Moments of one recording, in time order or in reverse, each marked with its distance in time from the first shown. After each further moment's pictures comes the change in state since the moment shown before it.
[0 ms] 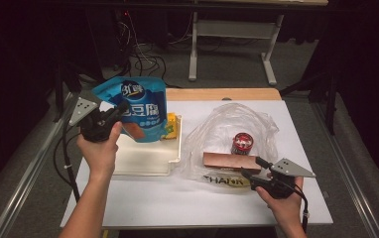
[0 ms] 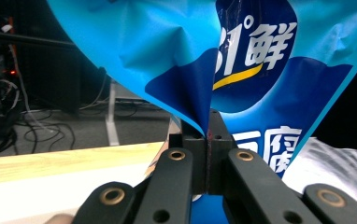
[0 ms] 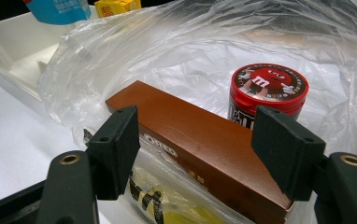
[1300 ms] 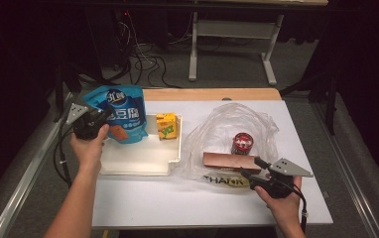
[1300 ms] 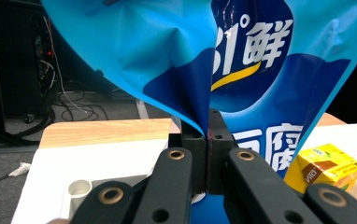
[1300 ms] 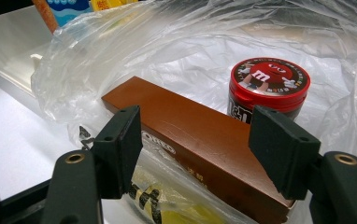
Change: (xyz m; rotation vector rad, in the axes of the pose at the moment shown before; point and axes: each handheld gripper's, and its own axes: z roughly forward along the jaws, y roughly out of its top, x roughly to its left) left arm 0.101 -0.058 0.032 0.055 0.085 -0.001; right arm -0.001 -0.002 0.004 0.012 -0.006 0.003
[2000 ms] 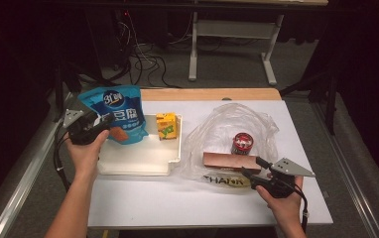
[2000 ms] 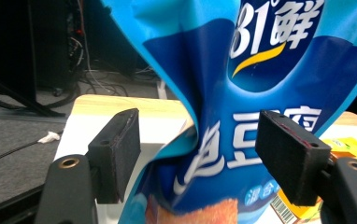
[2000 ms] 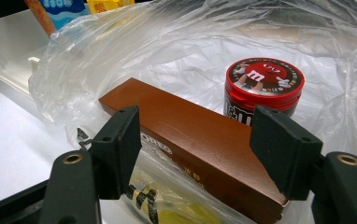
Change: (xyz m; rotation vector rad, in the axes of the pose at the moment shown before) left arm -0.007 -0.006 -0.020 0.051 0.123 -0.059; right arm -0.002 0.000 -0.002 -0.003 -0.007 0.012
